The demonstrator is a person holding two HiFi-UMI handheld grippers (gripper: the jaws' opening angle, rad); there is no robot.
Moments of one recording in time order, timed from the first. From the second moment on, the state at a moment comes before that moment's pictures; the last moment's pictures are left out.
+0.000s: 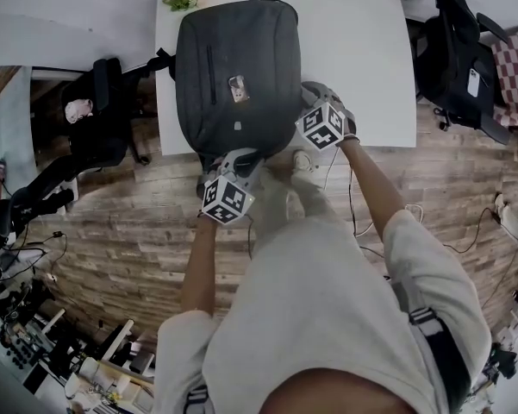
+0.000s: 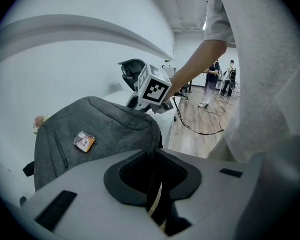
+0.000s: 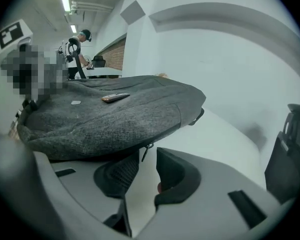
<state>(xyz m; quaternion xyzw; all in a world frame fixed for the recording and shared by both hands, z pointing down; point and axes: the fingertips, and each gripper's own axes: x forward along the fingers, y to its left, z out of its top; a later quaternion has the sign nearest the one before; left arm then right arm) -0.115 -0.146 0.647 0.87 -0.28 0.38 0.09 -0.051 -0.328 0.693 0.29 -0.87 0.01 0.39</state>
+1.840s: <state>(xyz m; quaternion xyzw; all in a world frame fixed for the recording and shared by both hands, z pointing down) -0.013 -0.196 0.648 0.88 -0.31 0.34 0.15 0.024 -0.218 0.694 0.33 -0.83 0.12 0.44</state>
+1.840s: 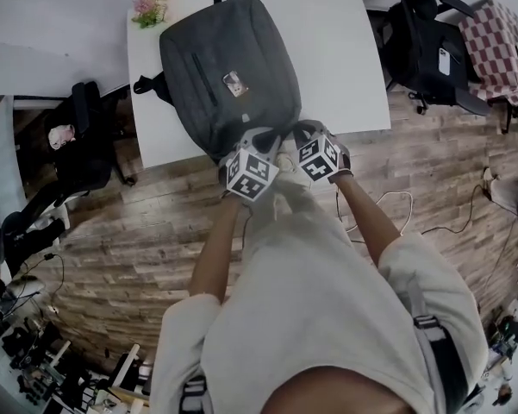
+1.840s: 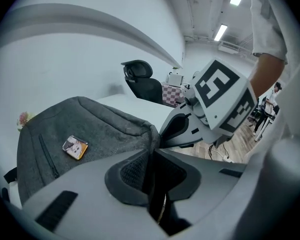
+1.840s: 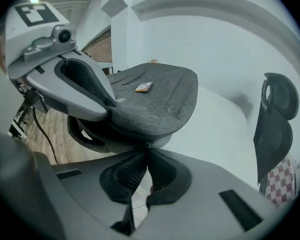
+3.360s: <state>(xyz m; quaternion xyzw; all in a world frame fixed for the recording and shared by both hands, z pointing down) -0.037 -0.170 0.661 0.88 -0.25 0.41 0.03 0.107 -0.273 0.695 0.39 -0.79 0.14 0.46</state>
